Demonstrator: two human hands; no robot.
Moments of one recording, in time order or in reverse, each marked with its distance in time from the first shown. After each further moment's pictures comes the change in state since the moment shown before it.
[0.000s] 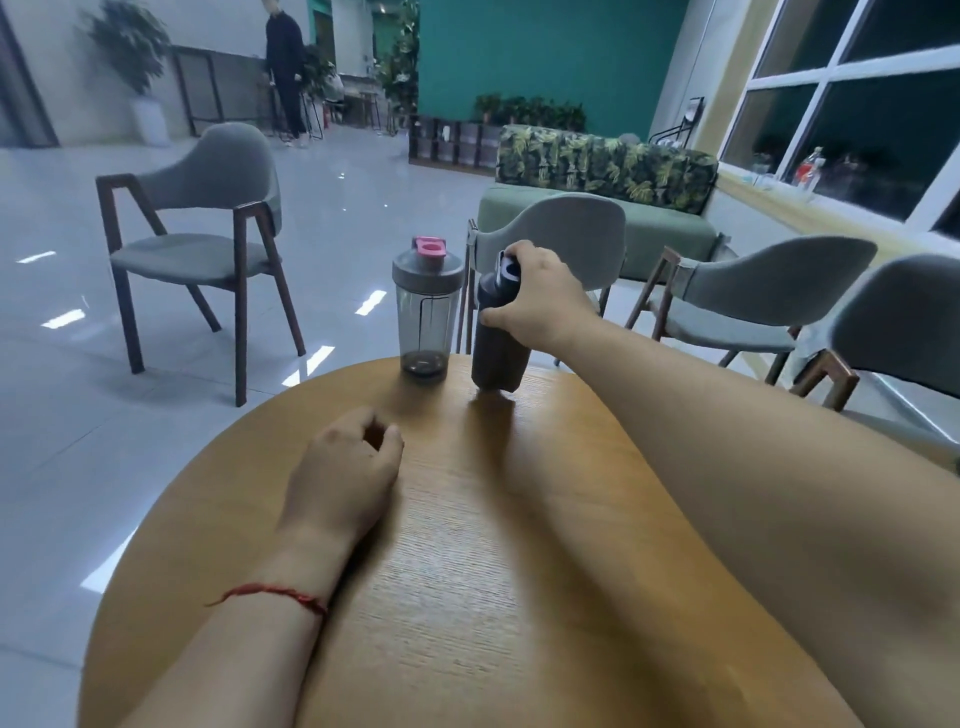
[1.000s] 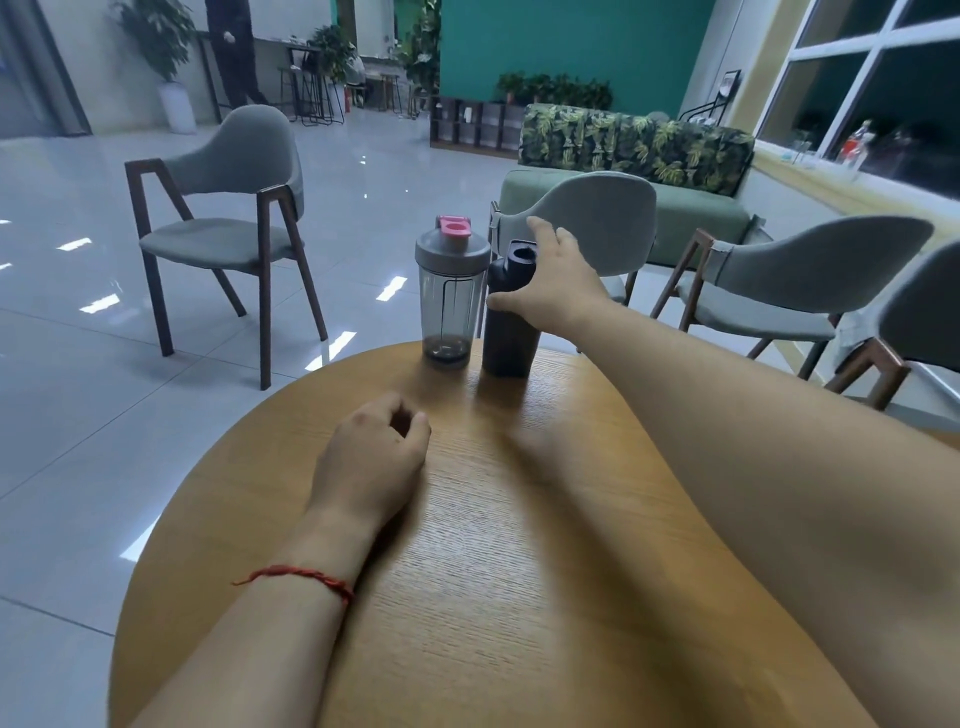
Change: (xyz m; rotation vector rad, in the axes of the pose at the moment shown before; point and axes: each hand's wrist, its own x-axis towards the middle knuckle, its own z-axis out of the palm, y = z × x) left_hand 0.000 0.005 0.003 0.000 -0.030 0.013; right_hand 0.013 -0.003 0.017 0.001 -0.057 0.084
